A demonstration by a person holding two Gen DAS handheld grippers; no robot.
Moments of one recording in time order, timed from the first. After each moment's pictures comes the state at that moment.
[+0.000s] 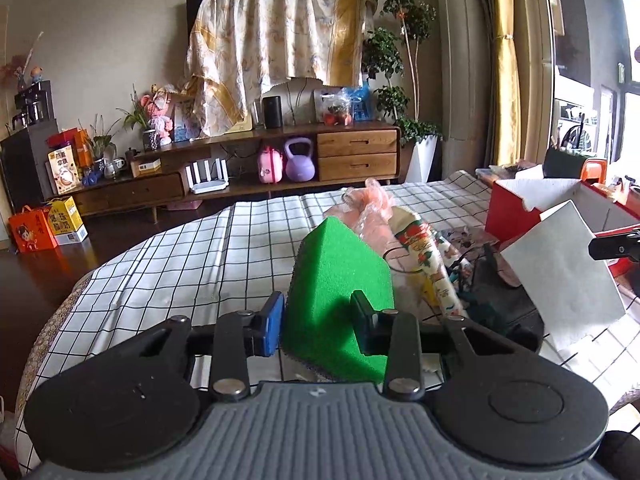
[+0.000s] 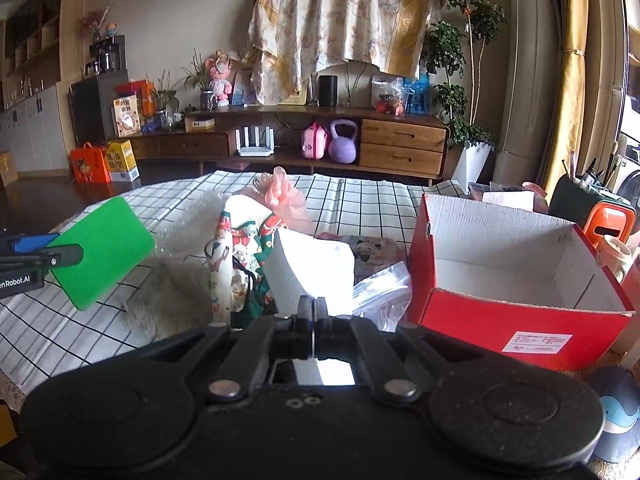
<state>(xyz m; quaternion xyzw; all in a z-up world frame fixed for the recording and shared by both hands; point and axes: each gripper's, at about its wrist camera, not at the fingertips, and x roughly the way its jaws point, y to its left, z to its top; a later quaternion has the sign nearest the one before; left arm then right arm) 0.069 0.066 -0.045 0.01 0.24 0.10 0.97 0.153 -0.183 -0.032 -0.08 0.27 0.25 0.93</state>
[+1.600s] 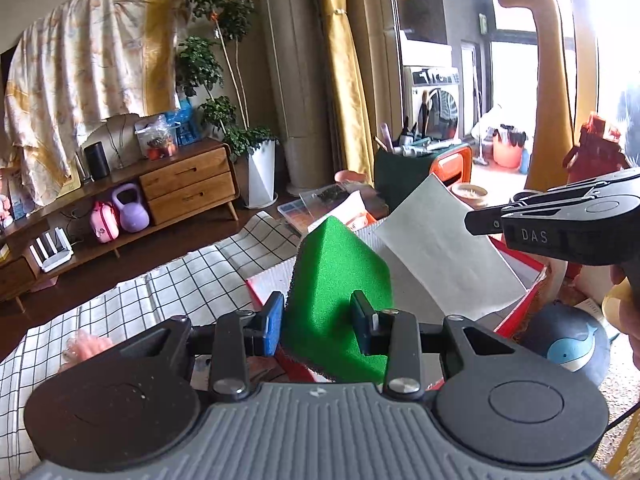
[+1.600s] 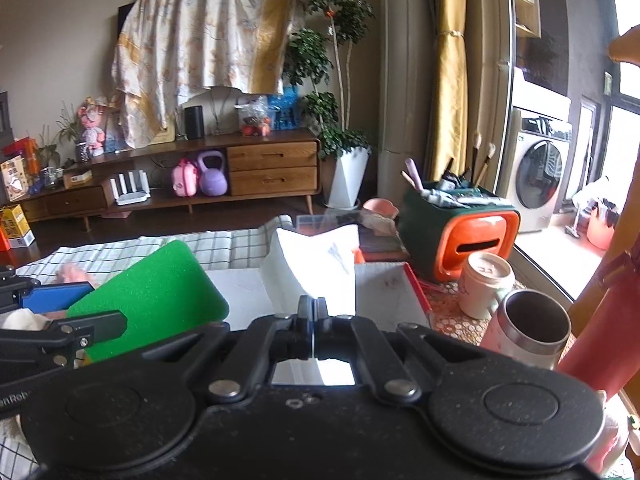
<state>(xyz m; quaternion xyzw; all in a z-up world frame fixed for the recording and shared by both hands) 0.298 -0.172 -0.018 0.10 0.26 -0.11 0.95 0.307 -0.336 -0.010 -0.02 0.25 0.09 0.96</state>
